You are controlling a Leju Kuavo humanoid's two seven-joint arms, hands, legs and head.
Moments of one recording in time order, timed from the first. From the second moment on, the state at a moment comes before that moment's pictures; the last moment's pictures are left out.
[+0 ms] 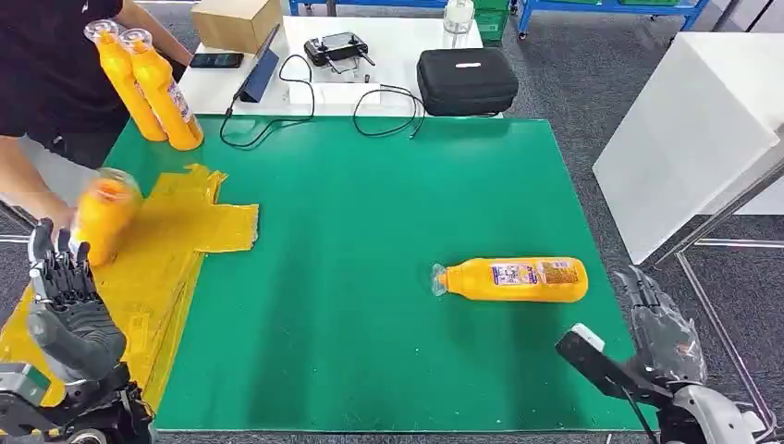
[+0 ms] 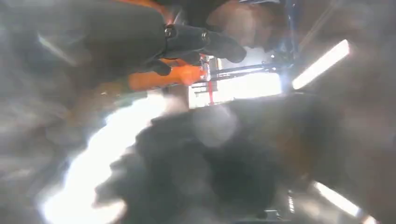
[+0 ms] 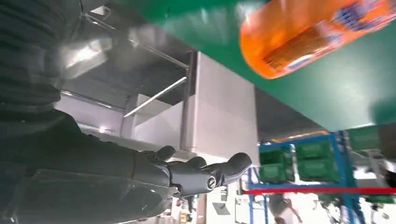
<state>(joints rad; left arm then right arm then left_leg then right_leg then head) 0.17 -0.15 0.09 -1.92 -0.06 0.17 -0.51 0.27 -0.34 -0.12 -1.83 0.94 0.04 0.15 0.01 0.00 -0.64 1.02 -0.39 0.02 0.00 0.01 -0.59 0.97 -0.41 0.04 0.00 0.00</state>
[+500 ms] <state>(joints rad) 0.14 -0.15 0.09 -1.92 0.00 0.14 -0.51 0.04 -0.35 -0.07 -1.61 0.98 0.08 0.17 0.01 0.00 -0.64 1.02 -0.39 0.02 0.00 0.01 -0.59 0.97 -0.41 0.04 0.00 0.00</state>
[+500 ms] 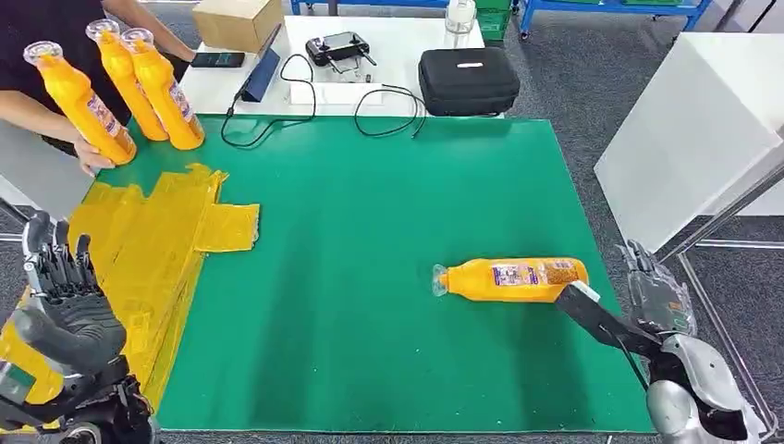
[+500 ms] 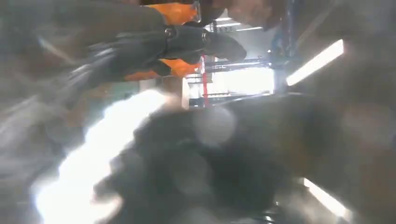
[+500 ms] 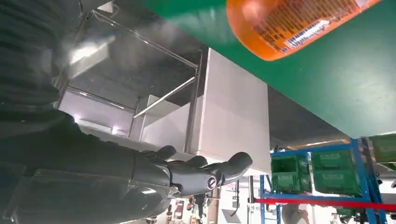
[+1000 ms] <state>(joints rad) 0.13 -0.15 0.09 -1.92 0.04 0.11 -0.52 -0.02 -0.36 -0.03 -1.54 0.98 0.09 0.17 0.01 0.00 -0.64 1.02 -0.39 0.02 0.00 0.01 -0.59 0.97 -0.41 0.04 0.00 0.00</state>
